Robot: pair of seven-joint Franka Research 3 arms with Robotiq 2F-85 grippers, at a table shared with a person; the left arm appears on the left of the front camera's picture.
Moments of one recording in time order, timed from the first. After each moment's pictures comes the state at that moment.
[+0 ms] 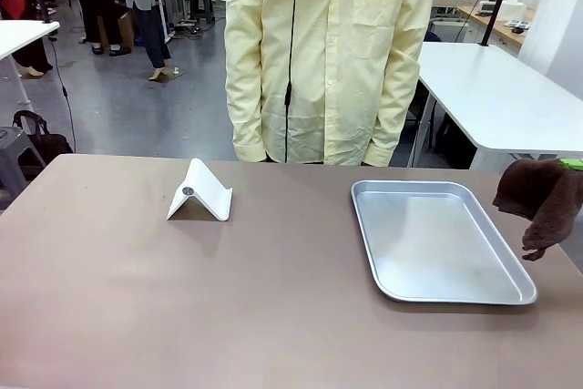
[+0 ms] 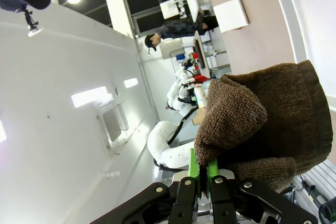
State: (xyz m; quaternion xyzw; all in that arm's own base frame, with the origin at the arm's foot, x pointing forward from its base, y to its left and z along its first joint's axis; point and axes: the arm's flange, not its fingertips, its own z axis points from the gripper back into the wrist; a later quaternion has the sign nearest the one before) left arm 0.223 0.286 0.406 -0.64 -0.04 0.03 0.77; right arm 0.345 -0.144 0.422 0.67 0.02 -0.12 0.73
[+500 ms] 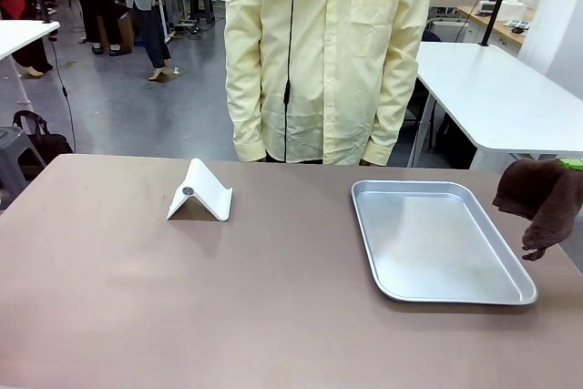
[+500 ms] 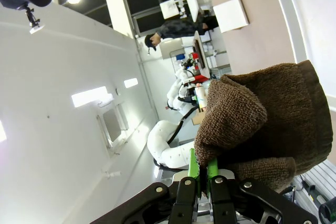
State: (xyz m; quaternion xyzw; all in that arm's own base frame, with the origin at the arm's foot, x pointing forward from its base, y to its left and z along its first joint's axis) left arm 0.234 0.280 0.407 -0.64 -0.02 0.03 0.77; right arm 0.345 -0.144 0.422 0.67 0.02 -0.12 0.73
